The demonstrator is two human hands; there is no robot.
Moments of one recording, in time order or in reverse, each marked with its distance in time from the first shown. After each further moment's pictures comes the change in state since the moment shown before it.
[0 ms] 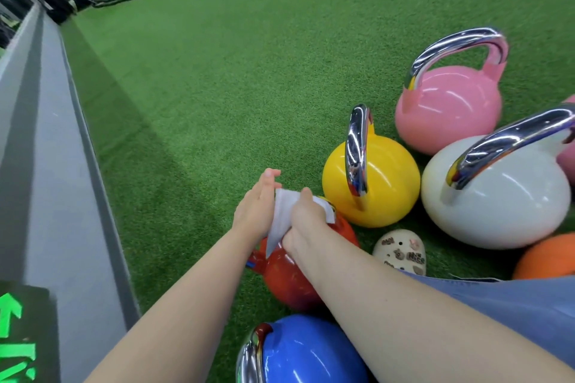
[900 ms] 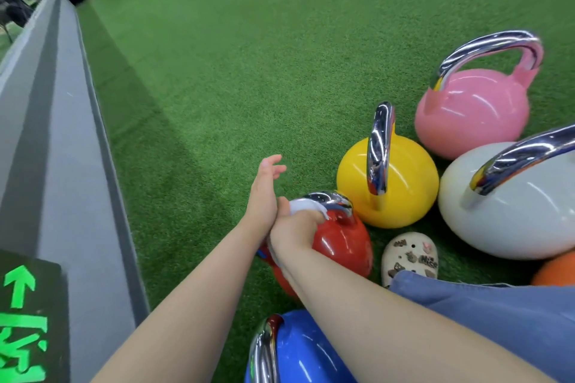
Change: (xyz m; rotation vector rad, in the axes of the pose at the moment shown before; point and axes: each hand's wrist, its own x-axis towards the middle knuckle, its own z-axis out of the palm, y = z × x) left_hand -0.009 -0.002 -0.012 -0.350 0.121 0.064; right_hand -0.022 0.045 0.027 -0.920 0.049 -0.338
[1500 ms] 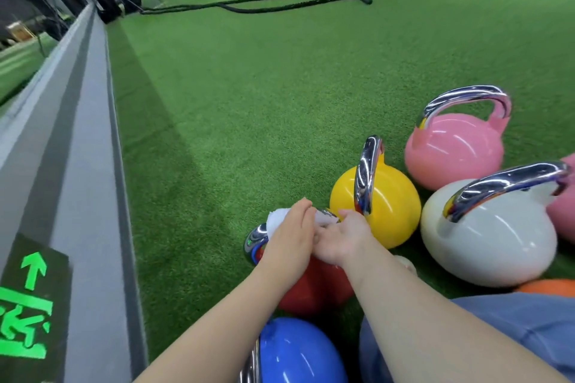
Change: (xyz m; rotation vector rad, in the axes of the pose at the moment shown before) left_hand -0.048 -0.012 0.034 0.851 0.065 0.604; right_hand 0.016 -0.013 -0.096 0.863 -0.426 0.403
